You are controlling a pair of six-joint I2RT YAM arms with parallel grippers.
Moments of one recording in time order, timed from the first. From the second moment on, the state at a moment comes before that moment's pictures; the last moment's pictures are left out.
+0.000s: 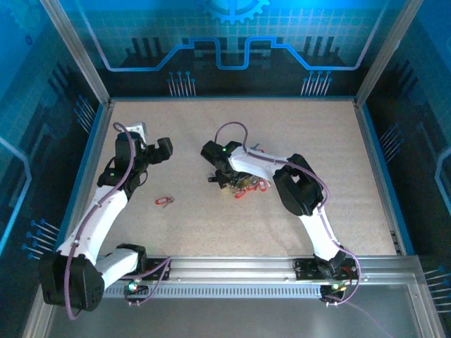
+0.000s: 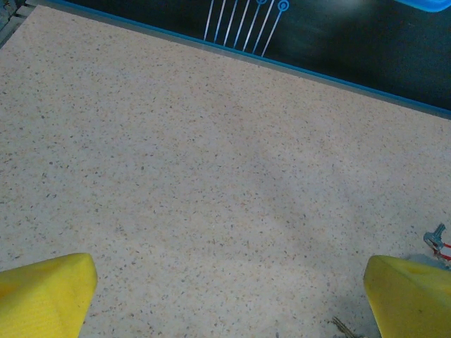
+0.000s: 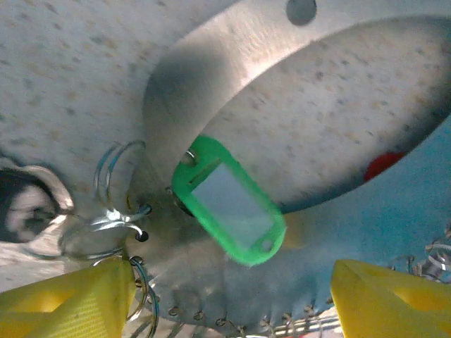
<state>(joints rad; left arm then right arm) -0.08 1.07 0.83 -0.30 -0.06 -0.35 0.81 2.18 1.69 -0.99 0.33 0.49</state>
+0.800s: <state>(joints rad) -0.08 1.07 0.82 -0.28 -0.06 -0.35 0.58 1.75 1.24 -0.80 -0.01 0.31</state>
